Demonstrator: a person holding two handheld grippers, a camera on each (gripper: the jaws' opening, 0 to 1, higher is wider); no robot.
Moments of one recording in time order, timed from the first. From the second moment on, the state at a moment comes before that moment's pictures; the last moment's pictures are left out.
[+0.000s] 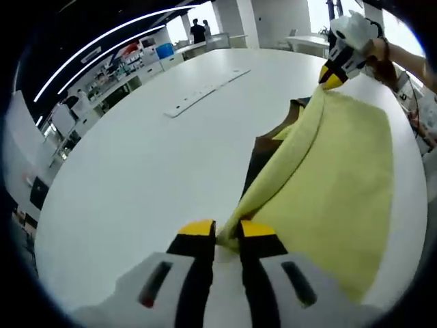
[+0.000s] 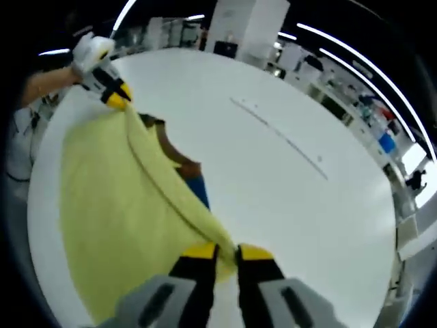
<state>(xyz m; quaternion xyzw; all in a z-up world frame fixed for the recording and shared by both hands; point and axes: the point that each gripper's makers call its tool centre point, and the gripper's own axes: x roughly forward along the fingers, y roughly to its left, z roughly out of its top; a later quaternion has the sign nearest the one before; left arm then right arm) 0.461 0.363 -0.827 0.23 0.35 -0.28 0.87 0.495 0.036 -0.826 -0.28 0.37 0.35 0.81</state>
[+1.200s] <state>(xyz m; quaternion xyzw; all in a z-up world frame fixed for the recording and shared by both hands) 0.462 0.375 -0.815 0.14 0.29 -0.25 0.91 0.511 0.021 -0.826 -0.14 0.37 0.29 0.87</state>
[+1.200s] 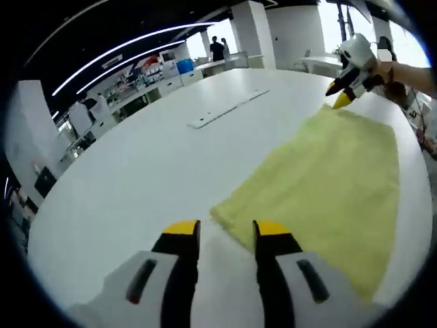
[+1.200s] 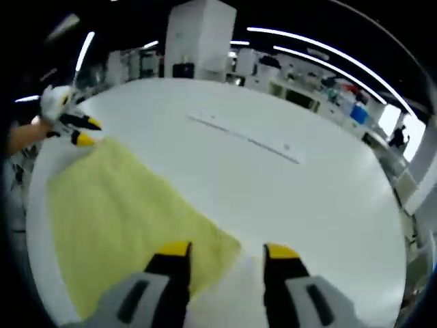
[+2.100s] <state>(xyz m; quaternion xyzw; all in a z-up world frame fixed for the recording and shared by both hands) 0.337 0.354 -0.802 0.01 0.29 -0.30 0.91 0.357 0.024 -0.812 -0.09 0.41 0.36 0.83</state>
